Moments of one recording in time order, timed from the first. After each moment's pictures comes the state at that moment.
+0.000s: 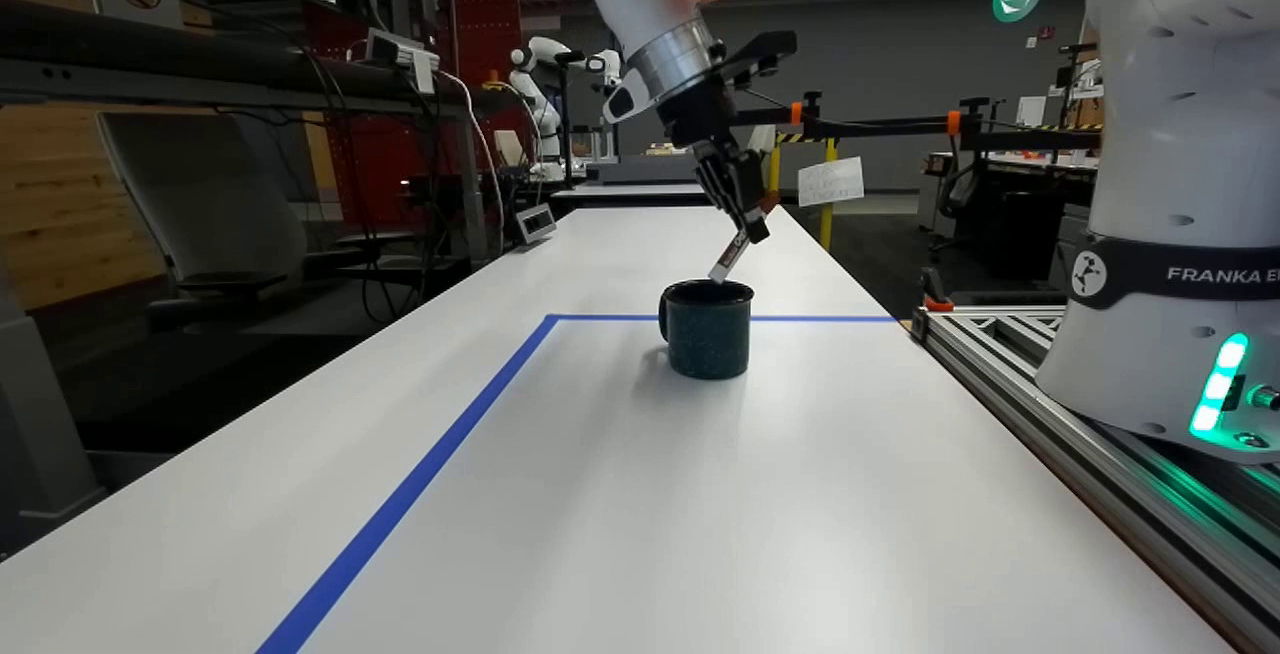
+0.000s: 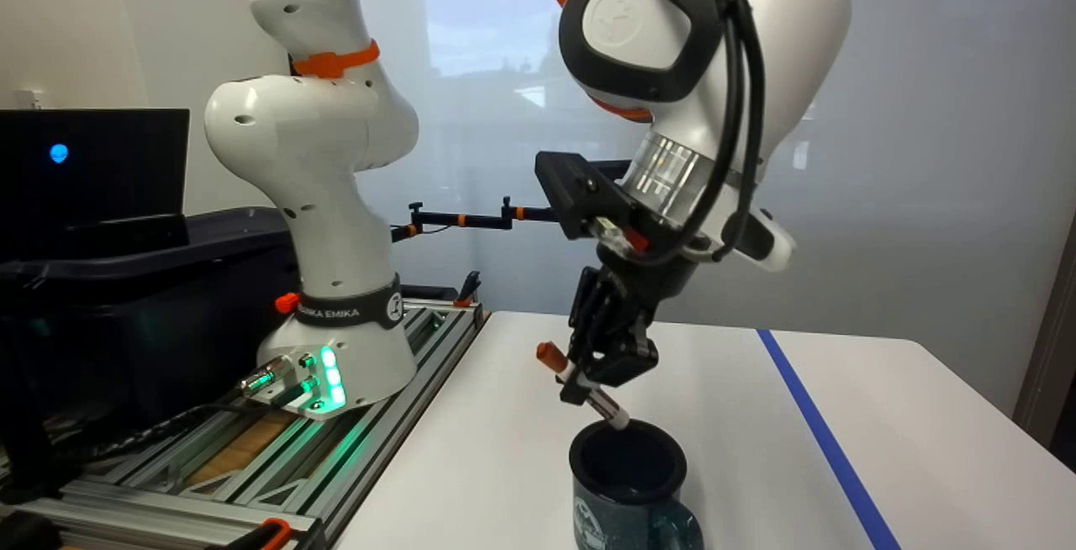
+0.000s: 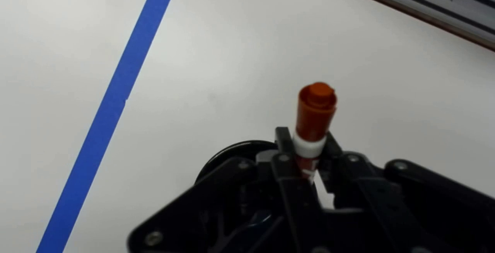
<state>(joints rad) -0.18 -0.08 -0.16 -2.54 -0.22 2.06 -0.56</state>
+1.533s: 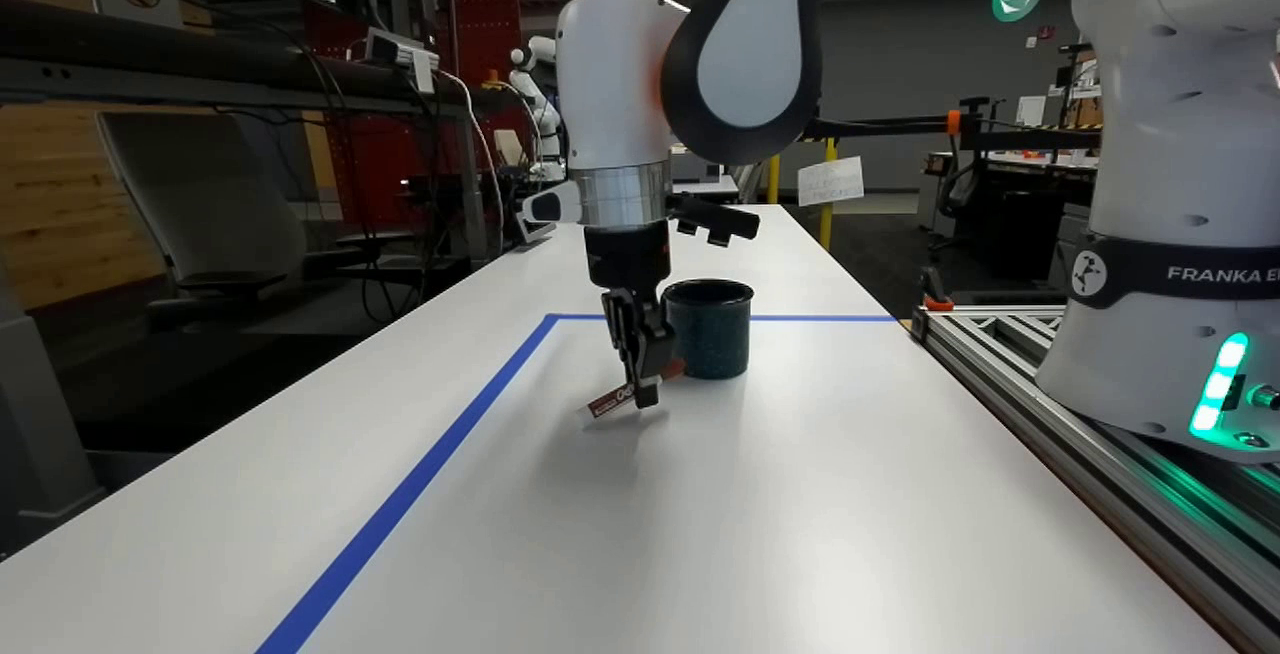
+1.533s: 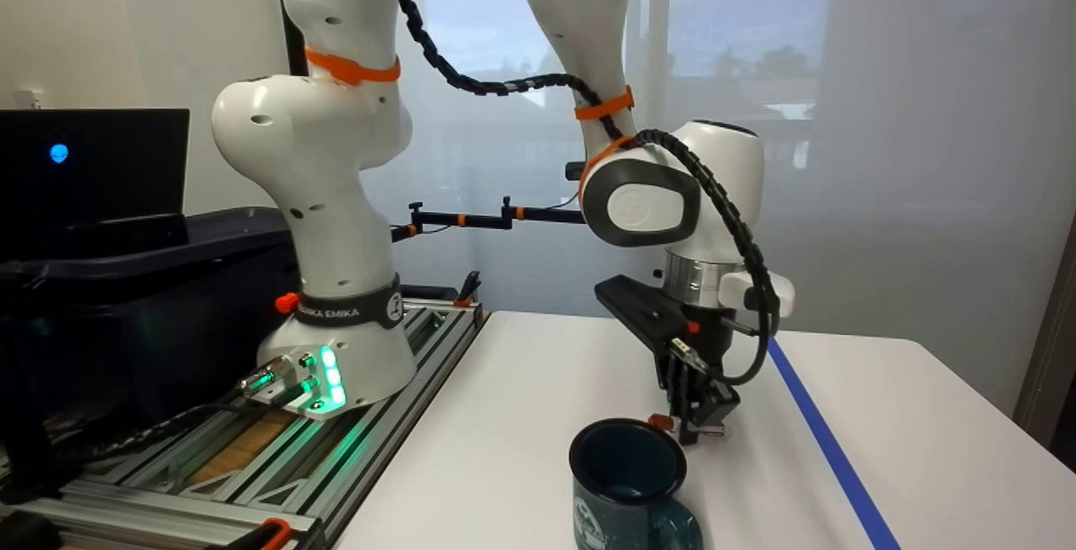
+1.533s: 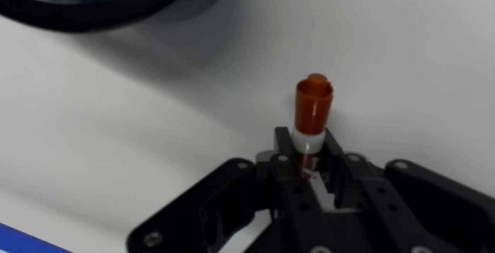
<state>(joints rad) -0.05 0.27 0.00 -2.59 -0.16 2.84 -0.39</state>
